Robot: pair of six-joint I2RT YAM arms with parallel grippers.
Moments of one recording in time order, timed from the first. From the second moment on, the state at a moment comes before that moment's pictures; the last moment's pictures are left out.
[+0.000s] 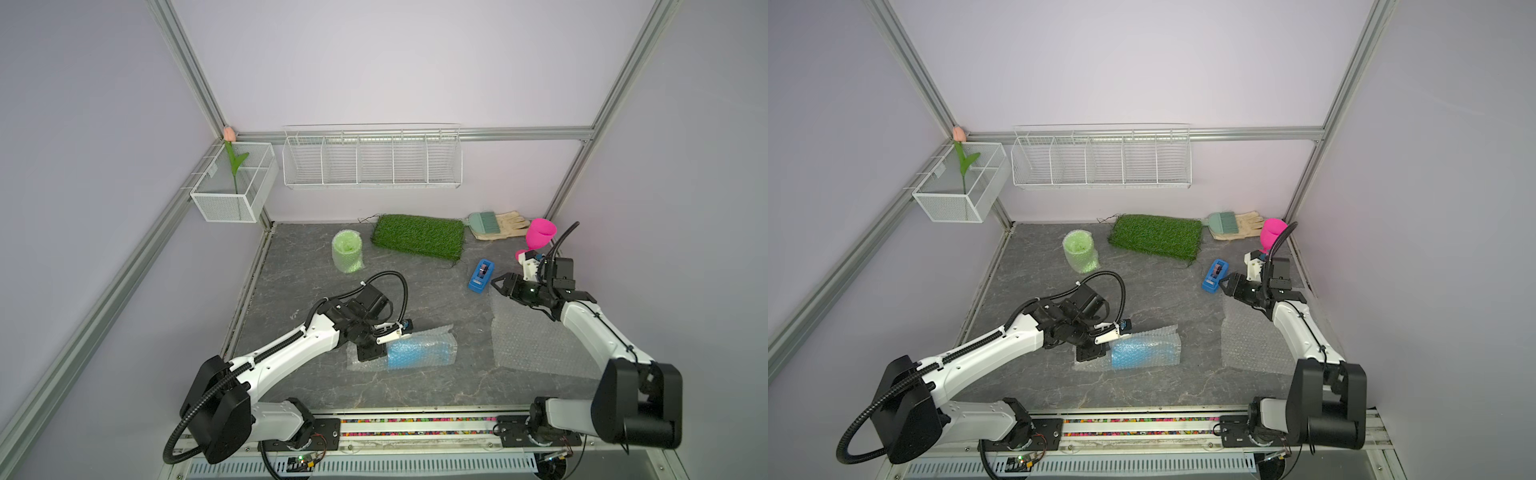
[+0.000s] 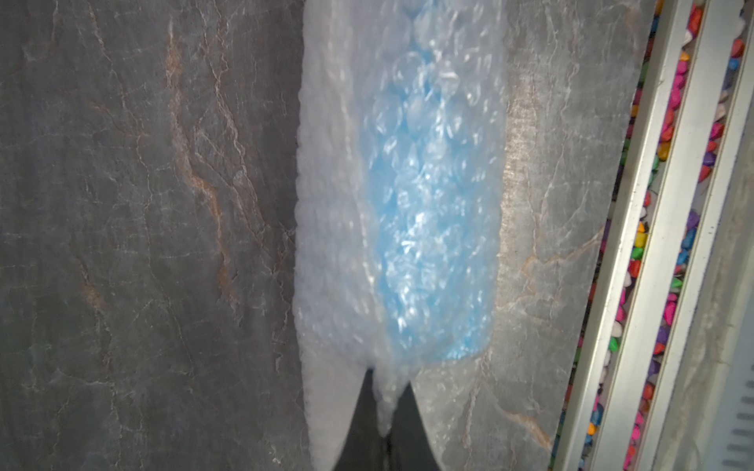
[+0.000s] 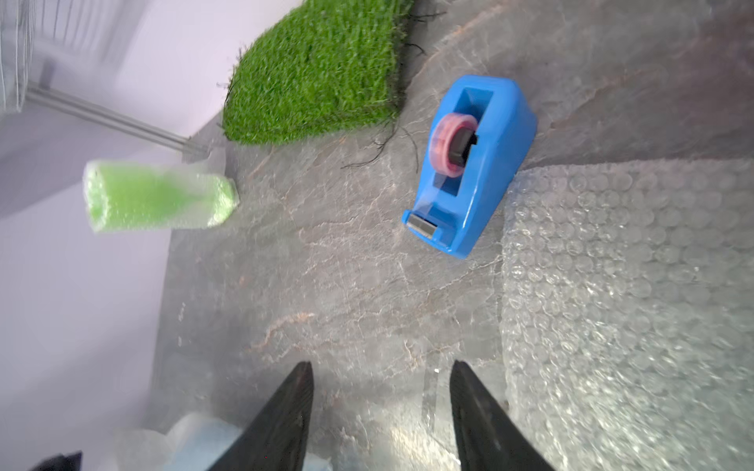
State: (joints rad) left arm -0.79 1.31 0.93 -0.84 0.21 0.66; right arm -0.09 1.39 0.84 -0.30 -0.59 0.41
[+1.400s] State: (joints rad) left arm -0.79 1.32 0.92 -0.84 0.21 0.66; right arm -0.04 1.90 0.98 0.14 -0.66 0.80
